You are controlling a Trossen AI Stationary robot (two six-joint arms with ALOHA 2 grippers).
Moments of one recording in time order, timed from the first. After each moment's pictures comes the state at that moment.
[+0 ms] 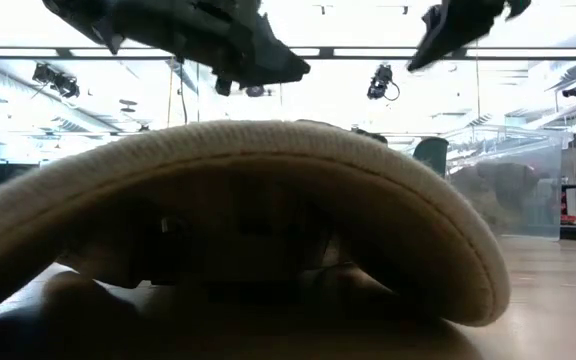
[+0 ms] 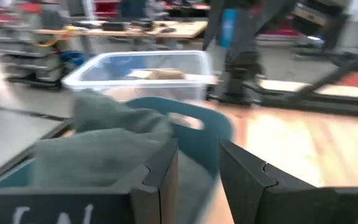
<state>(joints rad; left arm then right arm) -0.16 1.54 0.75 0.61 -0.48 -0.07 0.20 1.14 1.03 -0.73 0.42 -0.06</state>
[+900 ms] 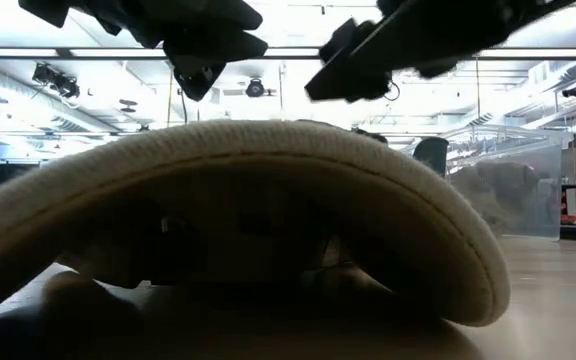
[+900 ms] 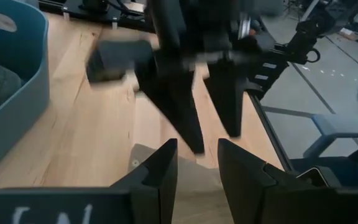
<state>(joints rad) -0.39 1.49 0.75 0.37 -0.16 -0.36 0.39 1.75 0.97 0.17 -0.09 -0.09</state>
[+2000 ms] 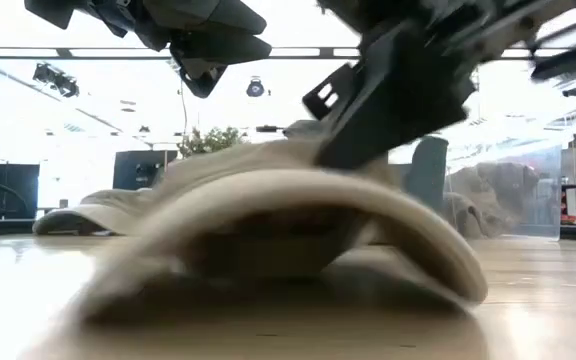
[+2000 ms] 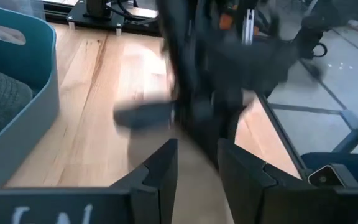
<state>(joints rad) -0.37 1.49 0.75 0.37 -0.16 -0.29 0.41 1.89 1.09 0.05 -0.08 -0.04</state>
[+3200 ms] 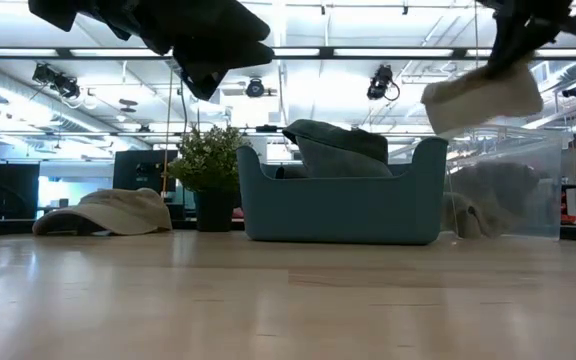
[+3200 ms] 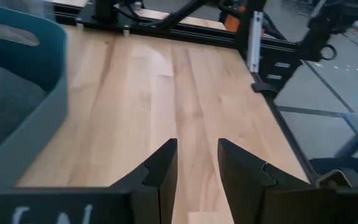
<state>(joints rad) -0.35 1.49 0.75 0.37 -0.17 -0.29 0.24 0.97 1.09 -1.42 0.75 -0.44</state>
